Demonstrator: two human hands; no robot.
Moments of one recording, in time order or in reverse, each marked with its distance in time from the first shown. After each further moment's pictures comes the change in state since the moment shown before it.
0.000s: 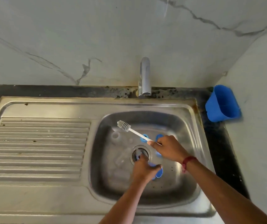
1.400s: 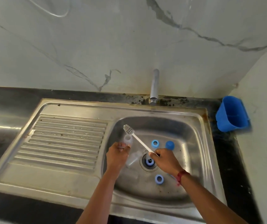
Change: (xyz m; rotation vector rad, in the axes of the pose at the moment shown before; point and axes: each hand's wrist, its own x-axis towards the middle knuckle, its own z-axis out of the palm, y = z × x) left_hand -0.006 -0.038 -0.110 -0.344 0.439 0.009; right_hand -0.034 -0.028 0.030 0.253 -0.058 0.073
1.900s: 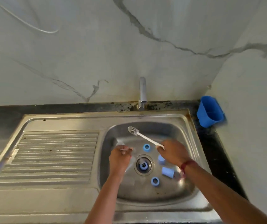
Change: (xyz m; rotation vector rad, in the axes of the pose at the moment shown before) left_hand -0.028 0.038 0.007 -0.075 -0.099 0.047; right_hand -0.025 -0.030 -0.053 -0.527 0.155 0.036
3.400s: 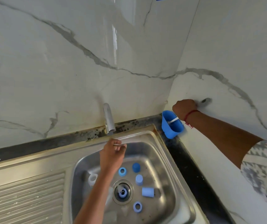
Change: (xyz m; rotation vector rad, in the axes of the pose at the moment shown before) left_hand 0.017 0.123 0.048 0.233 -0.212 0.495; right_hand 0.066 0.107 -0.205 -0.955 0.127 0.302
